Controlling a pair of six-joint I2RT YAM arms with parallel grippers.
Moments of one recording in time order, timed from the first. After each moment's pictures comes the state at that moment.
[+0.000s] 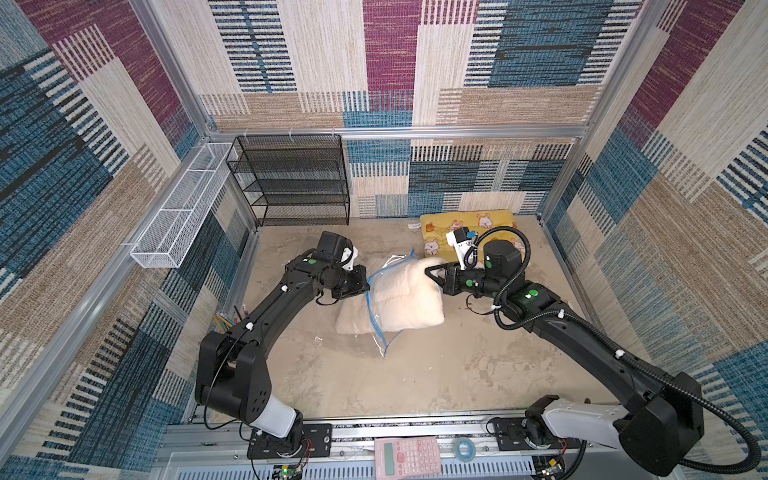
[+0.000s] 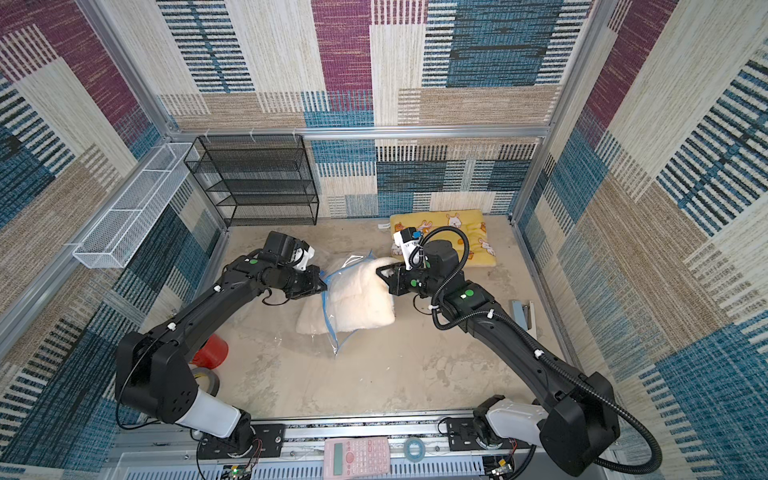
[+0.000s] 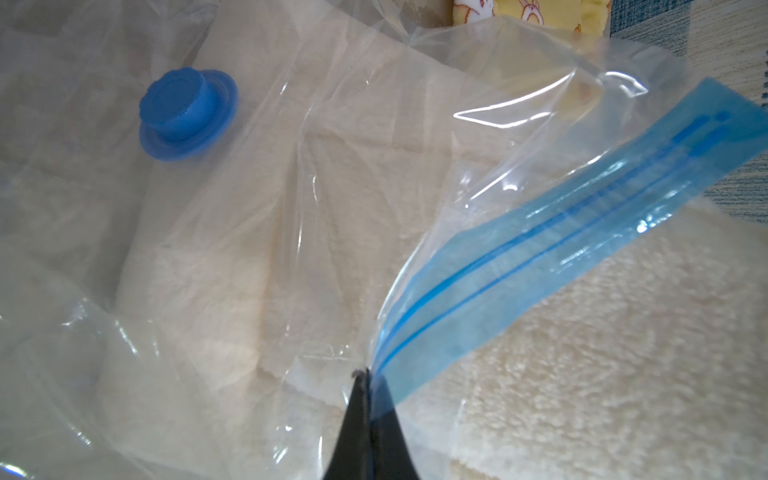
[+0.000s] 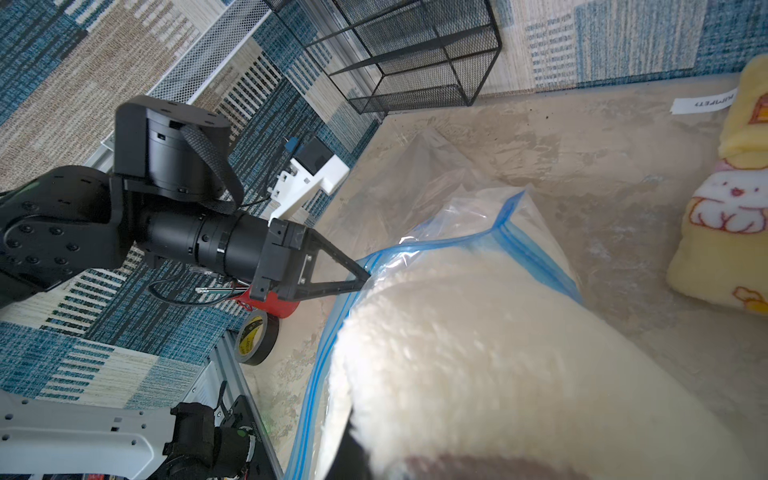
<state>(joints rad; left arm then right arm) -0.34 1.55 1.27 -0.73 0.40 -0.49 0.51 1.21 1.02 -0.18 -0.45 0.45</state>
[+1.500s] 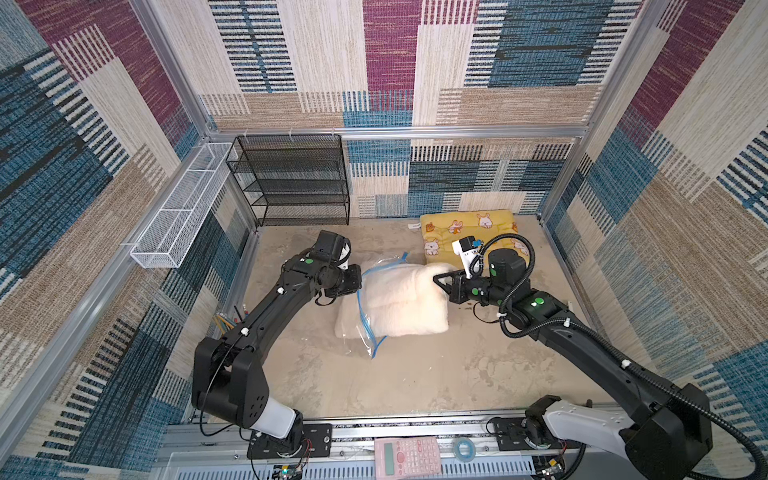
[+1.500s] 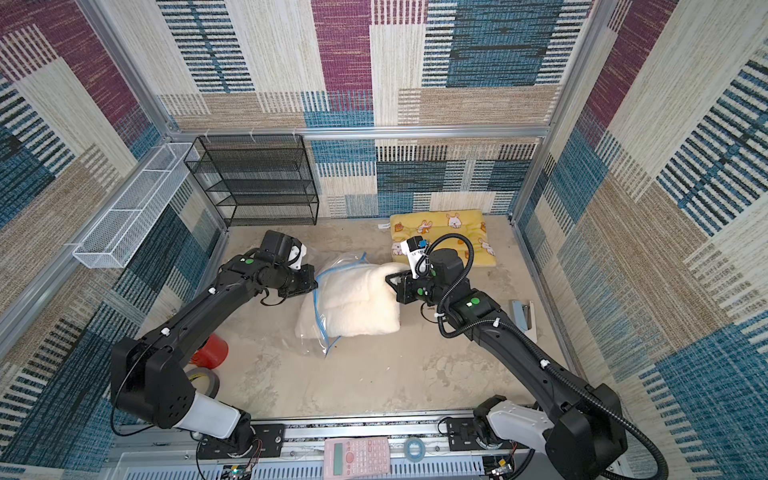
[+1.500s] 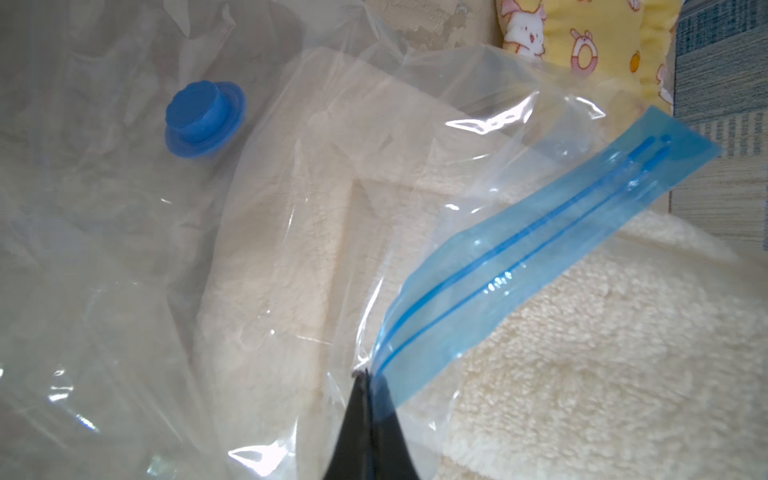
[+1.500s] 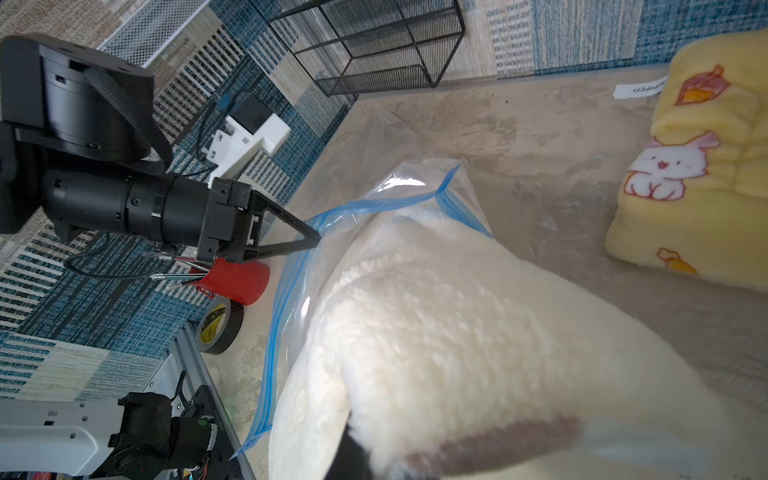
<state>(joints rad) -0.34 1.51 1.28 -0.78 0.21 -0.47 0.49 1.17 0.93 -0.22 -0.41 0.39</state>
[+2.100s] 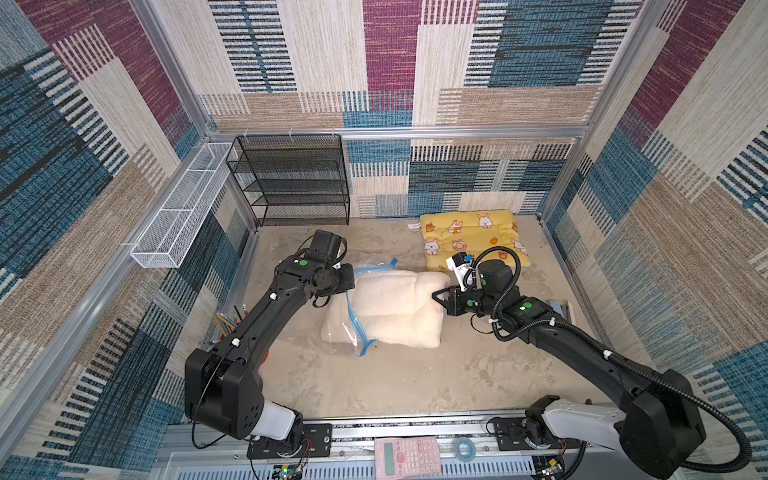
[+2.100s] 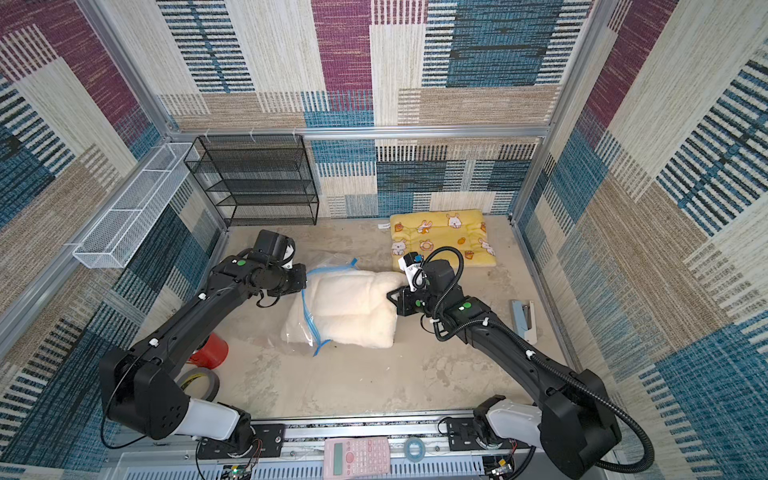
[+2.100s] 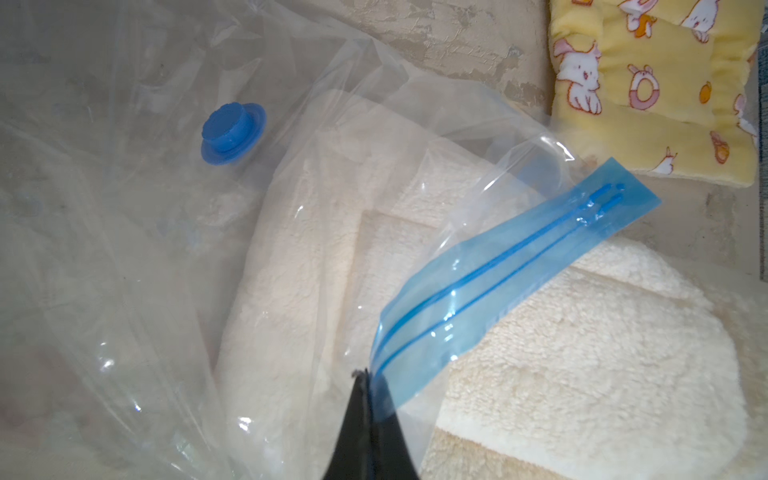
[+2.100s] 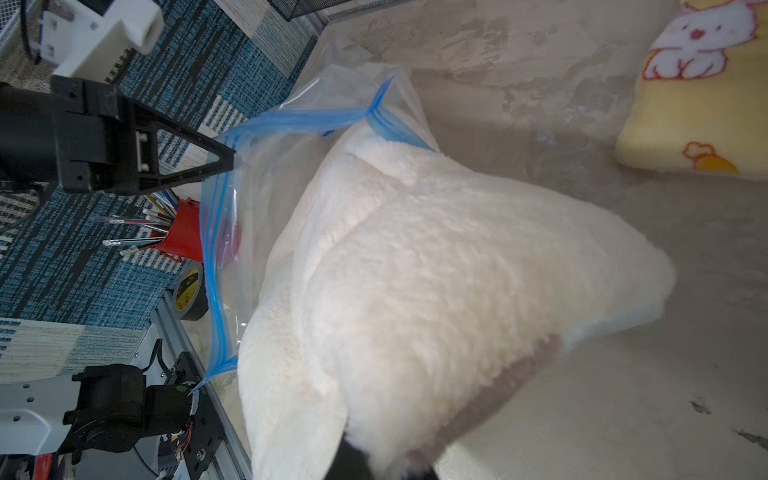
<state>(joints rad) -0.34 1.46 1.29 -0.83 0.05 -0.46 0.49 1.21 0.82 -0.22 -0.41 0.39</state>
